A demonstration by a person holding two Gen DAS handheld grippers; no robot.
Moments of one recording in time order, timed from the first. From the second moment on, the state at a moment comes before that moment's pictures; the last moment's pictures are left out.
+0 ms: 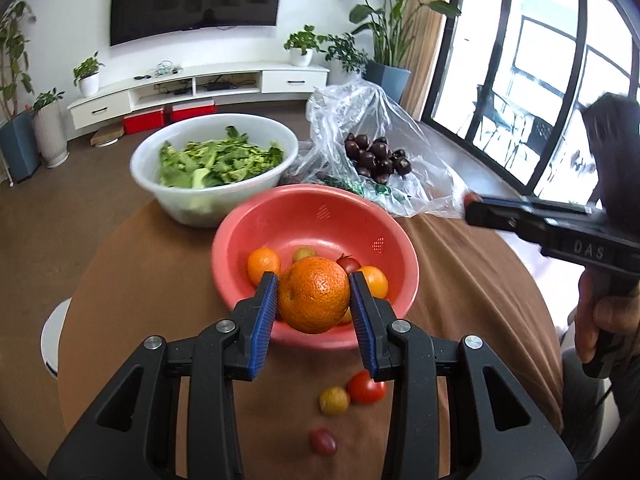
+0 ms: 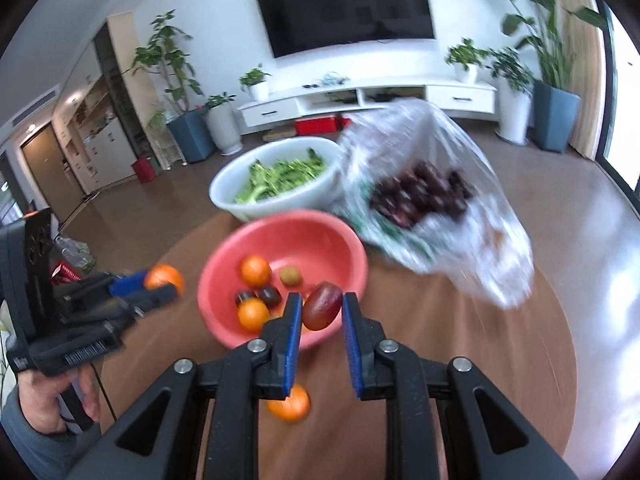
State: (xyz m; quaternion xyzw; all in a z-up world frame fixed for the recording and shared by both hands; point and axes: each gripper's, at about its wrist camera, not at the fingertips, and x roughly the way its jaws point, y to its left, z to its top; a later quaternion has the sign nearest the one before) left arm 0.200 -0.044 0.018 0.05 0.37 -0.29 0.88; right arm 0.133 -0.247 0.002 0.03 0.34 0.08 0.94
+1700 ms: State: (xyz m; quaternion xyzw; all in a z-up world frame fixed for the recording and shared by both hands) left arm 0.254 -0.086 -0.052 0.08 0.40 -0.27 0.87; right arm 0.232 -0.218 -0.079 -0.01 0.43 0.09 0.90
